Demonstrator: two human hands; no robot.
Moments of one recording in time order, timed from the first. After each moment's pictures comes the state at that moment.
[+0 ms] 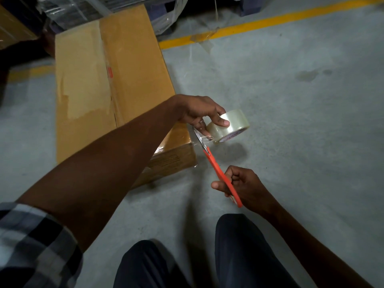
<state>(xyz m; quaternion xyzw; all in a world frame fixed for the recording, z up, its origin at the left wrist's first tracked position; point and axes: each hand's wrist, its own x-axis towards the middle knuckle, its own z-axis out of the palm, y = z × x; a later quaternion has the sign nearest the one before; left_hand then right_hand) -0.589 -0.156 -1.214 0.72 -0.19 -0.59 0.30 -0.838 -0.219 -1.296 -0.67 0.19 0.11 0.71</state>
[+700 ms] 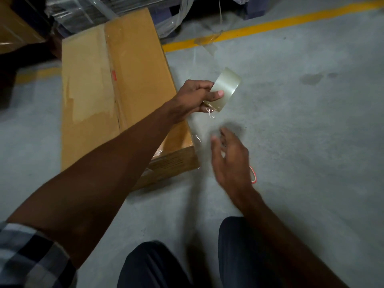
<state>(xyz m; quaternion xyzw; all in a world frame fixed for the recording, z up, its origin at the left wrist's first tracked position) -0.576 -0.136 -1.217 0.73 -0.14 -0.37 0.55 -0.770 -0.177 -1.267 -0.82 0.28 -0.13 0.48</state>
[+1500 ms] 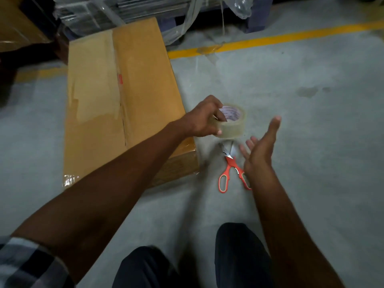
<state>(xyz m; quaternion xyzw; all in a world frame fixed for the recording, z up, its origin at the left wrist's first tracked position) -0.593 -0.130 -1.229 0.84 -0.43 -0.22 0.25 -0.729 -0.246 -1.272 -0.36 0.51 -0.16 0.76</state>
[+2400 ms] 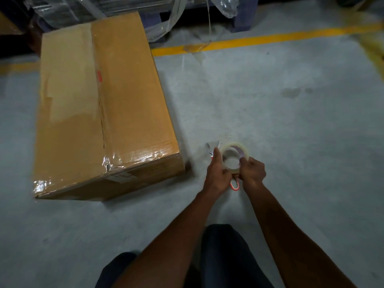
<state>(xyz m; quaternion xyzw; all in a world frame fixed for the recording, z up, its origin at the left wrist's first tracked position) -0.749 -0.172 -1.360 0.82 -0.08 -0.34 0.45 -0.778 -0.279 -1.371 -0.63 0.59 -0.07 0.50</state>
